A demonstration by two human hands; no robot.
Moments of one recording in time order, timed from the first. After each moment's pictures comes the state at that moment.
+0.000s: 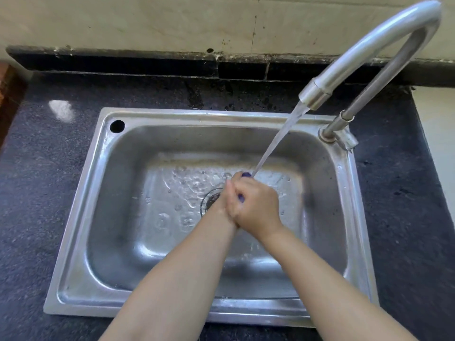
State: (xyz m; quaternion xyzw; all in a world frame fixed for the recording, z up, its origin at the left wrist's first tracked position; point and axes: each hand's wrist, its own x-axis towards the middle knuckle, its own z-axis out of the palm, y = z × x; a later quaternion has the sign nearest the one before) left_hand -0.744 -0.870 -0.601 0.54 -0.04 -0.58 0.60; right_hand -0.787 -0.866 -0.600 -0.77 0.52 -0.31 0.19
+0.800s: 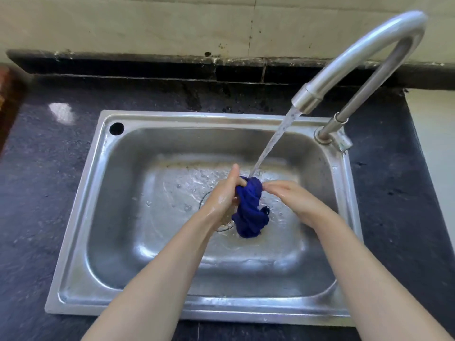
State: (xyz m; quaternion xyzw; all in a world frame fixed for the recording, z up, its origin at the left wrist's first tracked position) left_hand -0.710 -0.873 -0.603 0.65 -0.22 -0.65 0.33; right_hand -0.868 -0.911 -0.616 -0.51 0.55 -0.08 0.66
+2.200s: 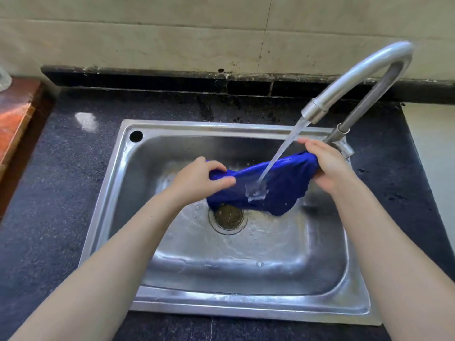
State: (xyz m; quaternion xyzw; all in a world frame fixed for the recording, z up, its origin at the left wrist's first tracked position) left_hand -0.623 -0.877 -0.558 0.71 -0.60 -0.35 0.09; right_hand -0.875 -0.967 -0.561 -0.34 0.60 -0.34 0.64
